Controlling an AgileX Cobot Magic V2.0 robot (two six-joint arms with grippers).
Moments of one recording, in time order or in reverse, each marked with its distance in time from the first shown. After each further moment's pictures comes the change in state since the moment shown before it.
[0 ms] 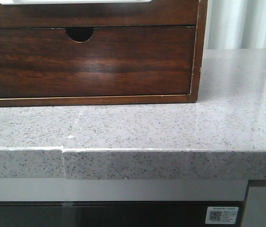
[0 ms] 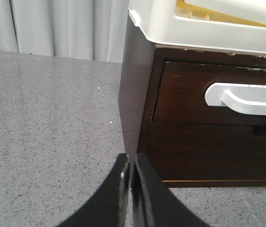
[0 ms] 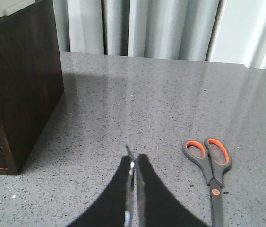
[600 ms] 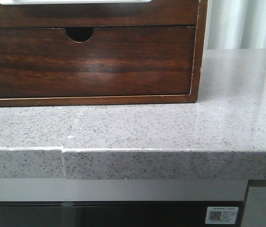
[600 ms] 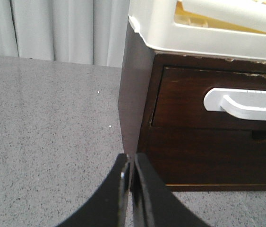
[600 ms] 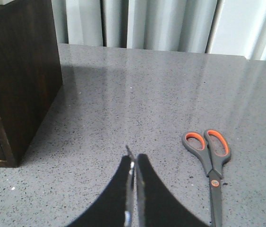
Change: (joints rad) left arm 0.000 -0.002 0.000 -0.013 -0.006 0.000; right arm 0.000 0.000 0.000 0.004 0.026 0.000
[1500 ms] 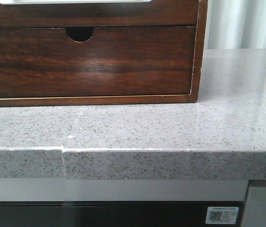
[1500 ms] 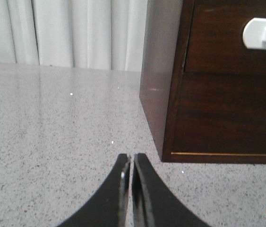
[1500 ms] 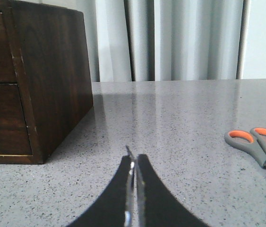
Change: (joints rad) left arm 0.000 -0.285 0.489 0.066 -0.369 0.000; right arm 0.000 -0.371 0.589 0.100 -0.509 0.000
